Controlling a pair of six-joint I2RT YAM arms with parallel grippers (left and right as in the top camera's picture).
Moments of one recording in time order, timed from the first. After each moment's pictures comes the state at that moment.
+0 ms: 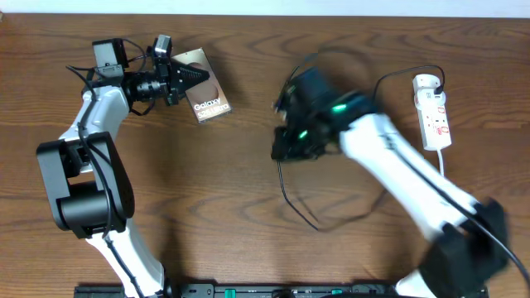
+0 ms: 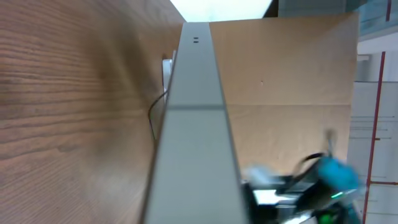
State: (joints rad) left arm 0.19 2.04 1.41 -0.30 1.46 -0.56; right arm 0.54 1.72 1.46 -0.97 -0.52 0.34
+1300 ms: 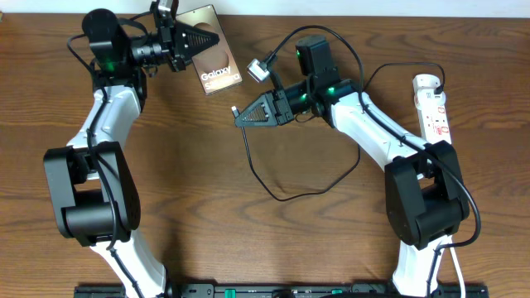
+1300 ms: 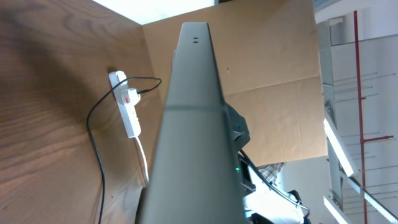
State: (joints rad) left arm 0.11 1.97 1.40 0.71 1.49 -1.45; right arm 0.44 2.03 1.49 -0.14 -1.54 0.40
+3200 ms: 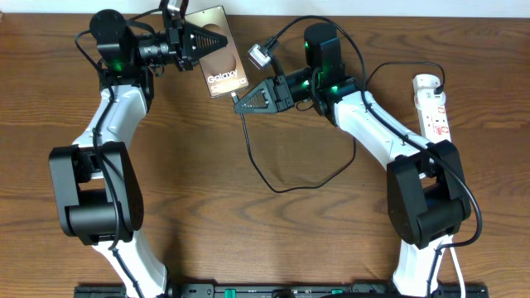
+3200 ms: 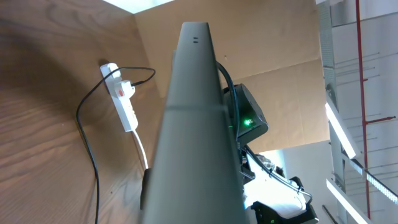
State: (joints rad) left arm 0.08 1.97 1.40 0.78 1.51 -1.48; right arm 0.42 2.03 1.49 0.17 -1.53 0.75
